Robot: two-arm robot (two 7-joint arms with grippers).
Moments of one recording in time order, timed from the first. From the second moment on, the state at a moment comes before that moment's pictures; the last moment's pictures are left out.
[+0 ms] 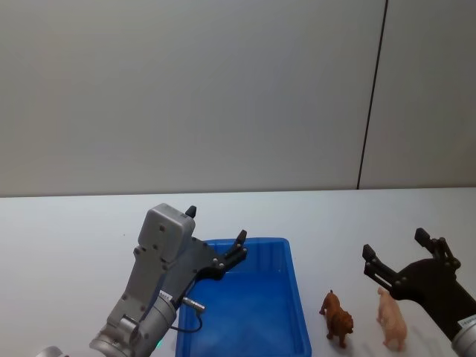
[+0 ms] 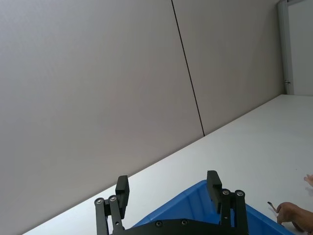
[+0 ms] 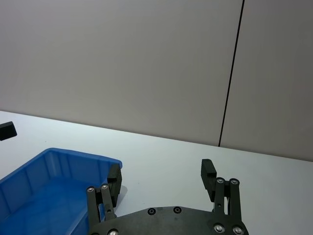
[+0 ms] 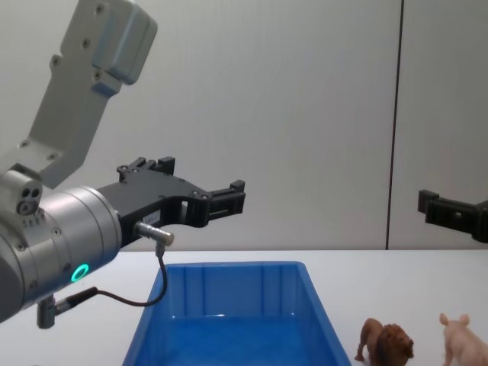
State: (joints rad) left arm -0.24 0.38 0.45 -1.63 -0.20 0.01 -0.01; right arm -0.01 0.34 -0.23 -1.77 0.29 0.03 0.07
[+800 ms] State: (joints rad) left arm -0.24 0.38 0.45 -1.63 -0.20 0.01 -0.01; right arm -0.05 0.41 -0.18 -1.77 0.36 0.09 0.13
